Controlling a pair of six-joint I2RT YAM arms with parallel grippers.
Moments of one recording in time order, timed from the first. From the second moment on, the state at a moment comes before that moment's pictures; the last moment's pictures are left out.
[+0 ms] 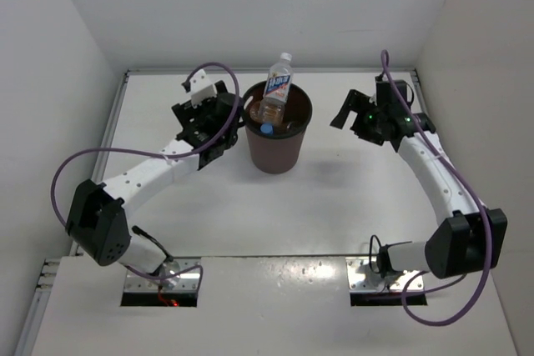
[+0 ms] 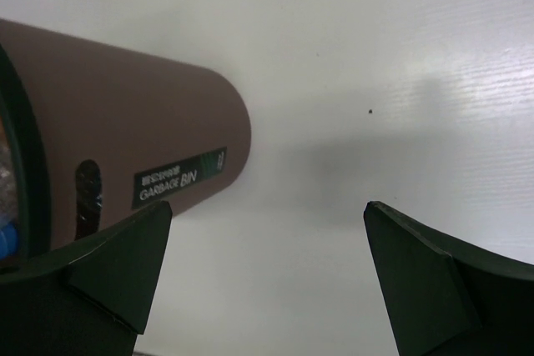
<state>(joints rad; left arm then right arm) -0.63 1.44 1.15 -0.16 -1.13 -0.57 0.14 1.33 1.15 -0.58 -0.09 0.53</state>
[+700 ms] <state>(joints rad) -0.35 1.26 0.79 -0.38 -1.07 -0.93 0.11 1.33 1.06 -0.57 -0.16 0.54</state>
